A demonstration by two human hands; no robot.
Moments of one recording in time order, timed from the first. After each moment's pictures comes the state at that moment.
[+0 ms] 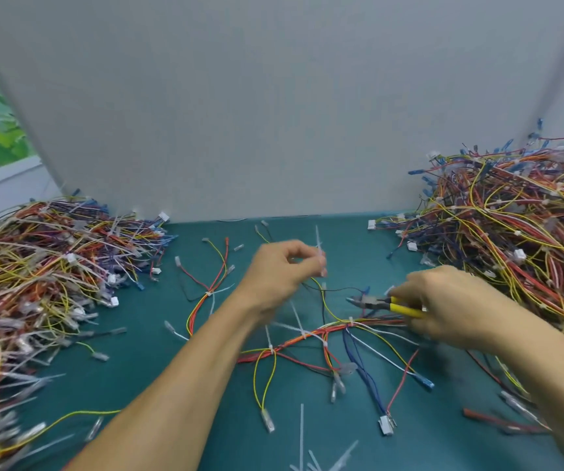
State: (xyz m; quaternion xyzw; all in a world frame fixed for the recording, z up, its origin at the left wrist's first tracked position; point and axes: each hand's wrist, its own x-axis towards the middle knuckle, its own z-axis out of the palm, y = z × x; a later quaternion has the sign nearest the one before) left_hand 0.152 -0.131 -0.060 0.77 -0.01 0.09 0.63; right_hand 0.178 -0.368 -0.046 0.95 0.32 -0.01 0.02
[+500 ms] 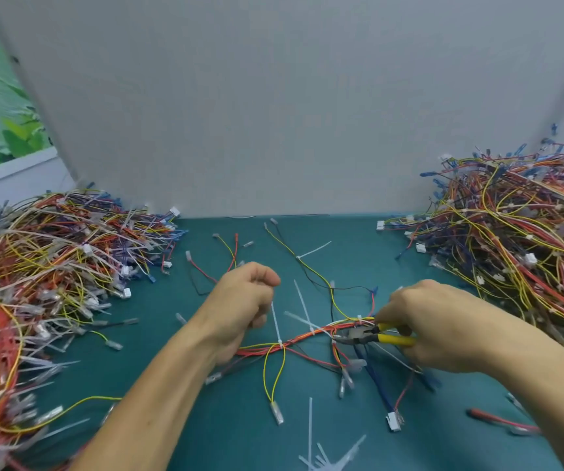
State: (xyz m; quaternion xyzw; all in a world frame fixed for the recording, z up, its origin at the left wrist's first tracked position) left_hand 0.094 -0.095 -0.062 0.72 0.12 0.05 0.68; right_hand 0.144 -0.337 -0.033 0.93 0.35 -0.06 0.06
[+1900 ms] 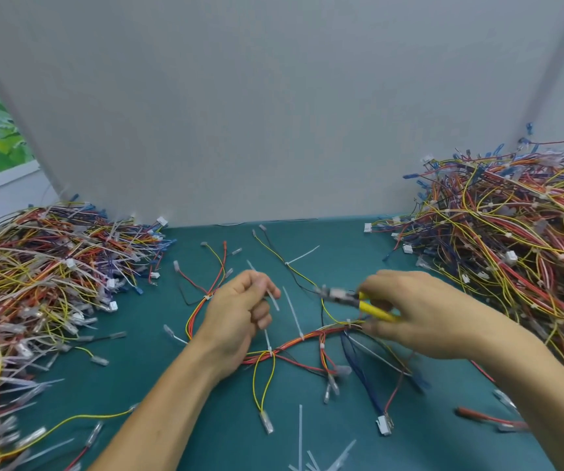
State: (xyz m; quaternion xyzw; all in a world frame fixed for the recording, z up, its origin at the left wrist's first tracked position) left_hand 0.110 -0.106 -0.084 0.62 0.07 0.10 0.78; right_hand 0.152 -0.338 -0.030 0.93 0.35 -0.02 -0.08
